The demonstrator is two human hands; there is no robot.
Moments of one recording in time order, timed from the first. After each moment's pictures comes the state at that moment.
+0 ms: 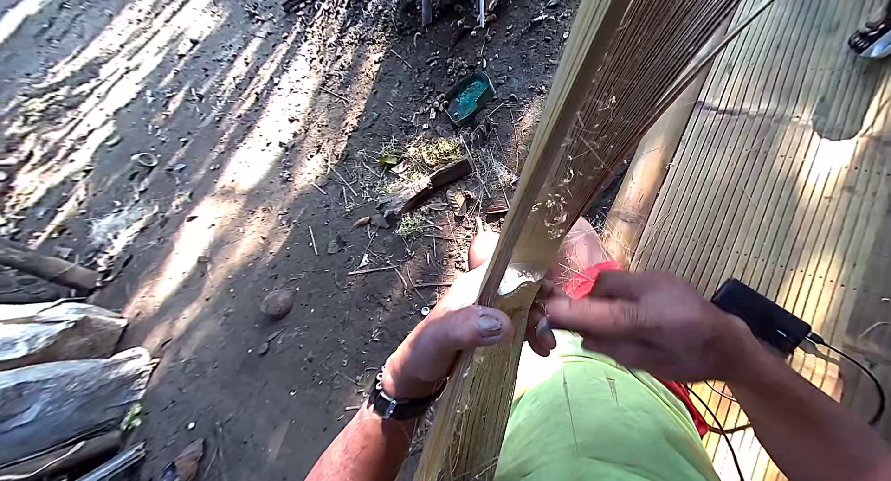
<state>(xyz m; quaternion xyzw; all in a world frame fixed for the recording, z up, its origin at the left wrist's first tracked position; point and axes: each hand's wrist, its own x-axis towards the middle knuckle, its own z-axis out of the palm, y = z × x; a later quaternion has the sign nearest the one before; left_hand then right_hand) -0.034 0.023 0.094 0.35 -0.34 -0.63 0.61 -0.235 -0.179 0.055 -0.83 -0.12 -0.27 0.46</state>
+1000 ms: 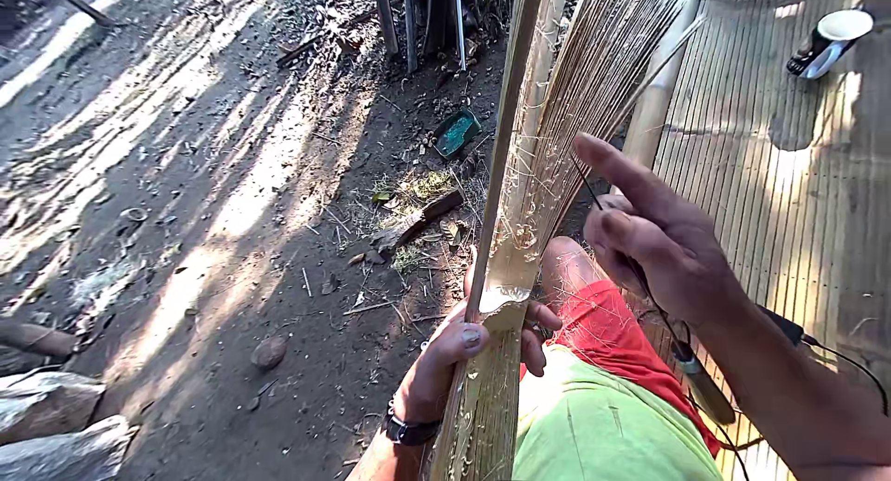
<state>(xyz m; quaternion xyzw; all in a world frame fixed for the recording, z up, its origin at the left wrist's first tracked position) -0.026 0.011 0.069 0.29 -0.32 -0.66 0.62 -0.202 -0.206 0.122 -0.67 0.06 -0.30 0.68</state>
